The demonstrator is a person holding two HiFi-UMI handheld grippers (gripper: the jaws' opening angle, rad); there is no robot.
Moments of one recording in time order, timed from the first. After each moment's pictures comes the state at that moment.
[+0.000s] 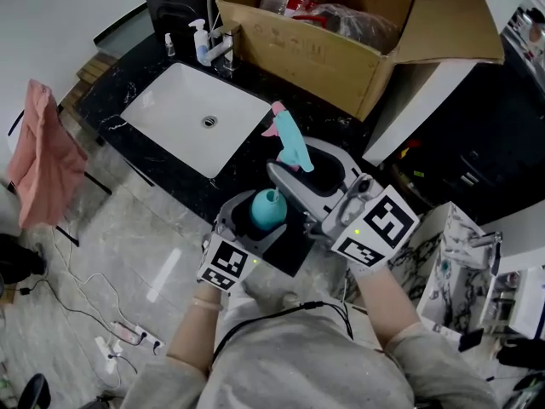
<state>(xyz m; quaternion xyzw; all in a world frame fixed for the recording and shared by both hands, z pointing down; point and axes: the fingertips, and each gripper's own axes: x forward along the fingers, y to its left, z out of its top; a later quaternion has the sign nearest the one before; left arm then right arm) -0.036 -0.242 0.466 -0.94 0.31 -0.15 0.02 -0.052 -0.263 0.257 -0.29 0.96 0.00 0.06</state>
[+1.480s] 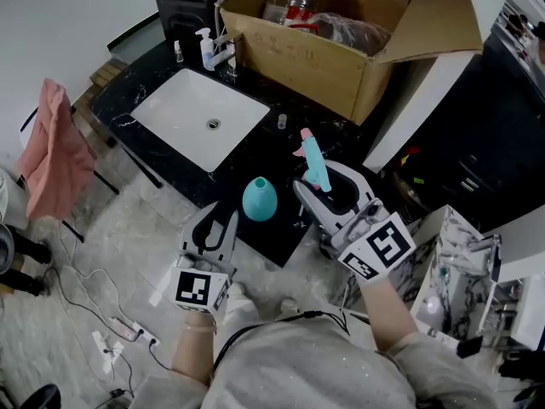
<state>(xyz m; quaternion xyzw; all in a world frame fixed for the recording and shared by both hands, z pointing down) -0.111 -0.194 0.385 -0.86 0.51 -0.01 0.02 0.014 -0.218 0.284 -0.34 0.94 0.05 0.05</state>
